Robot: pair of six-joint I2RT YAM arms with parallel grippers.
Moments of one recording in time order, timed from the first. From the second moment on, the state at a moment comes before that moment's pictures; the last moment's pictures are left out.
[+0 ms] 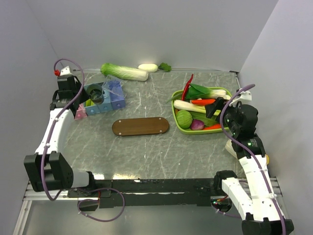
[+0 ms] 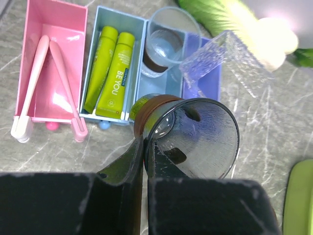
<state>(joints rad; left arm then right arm) 0.09 1.33 1.16 -0.37 -0.03 -0.44 0.06 0.72 0.84 -0.39 -0.10 0.35</state>
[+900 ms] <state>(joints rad) -0.29 1.08 1.06 -0.29 -0.19 -0.48 0.56 0.96 1.01 -0.38 0.11 0.41</state>
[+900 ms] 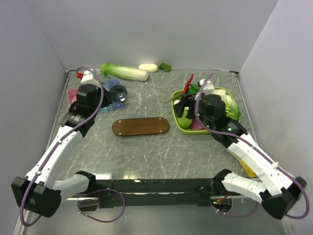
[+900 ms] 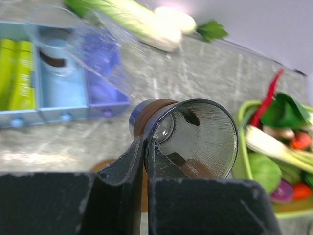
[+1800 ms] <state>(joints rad) -0.50 1.16 0.94 -0.20 -0.16 -0.57 0.83 1.51 1.36 -0.30 0.17 0.54</state>
